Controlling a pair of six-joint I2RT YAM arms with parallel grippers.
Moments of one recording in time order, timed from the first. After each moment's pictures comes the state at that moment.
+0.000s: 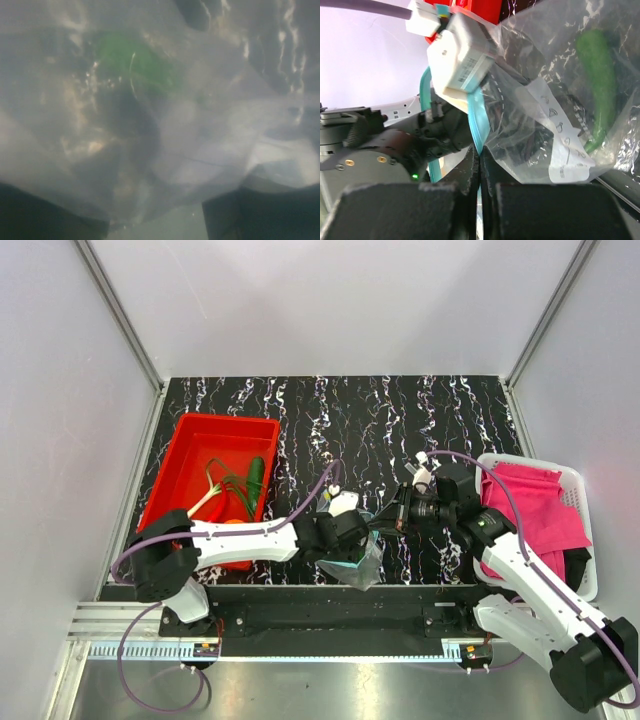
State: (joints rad) left arm -1.20 1.59 1.02 -0.51 -0.29 -0.86; right arm 0.46 0.89 0.66 -0.34 -0.69 0.91
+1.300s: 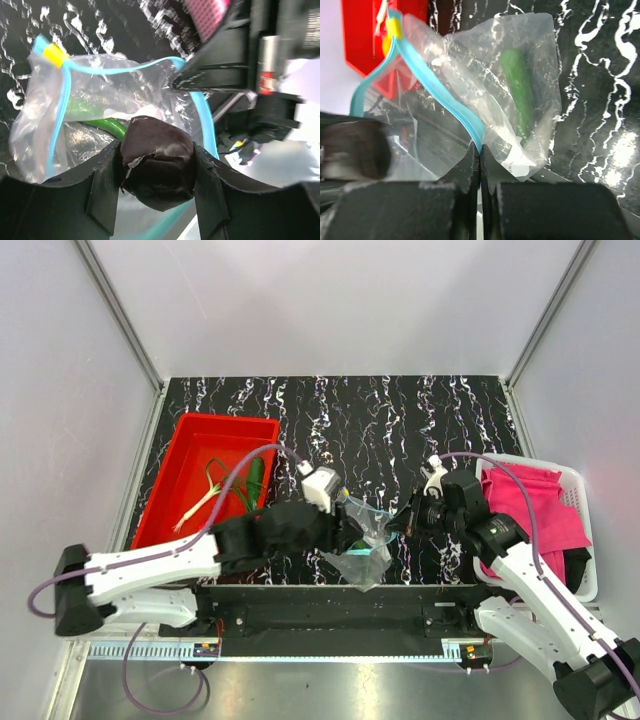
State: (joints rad) left arm -1.21 1.14 0.92 -0.26 -0.21 -0.69; right arm 0.46 0.80 0.70 -0.58 -0.38 0.67
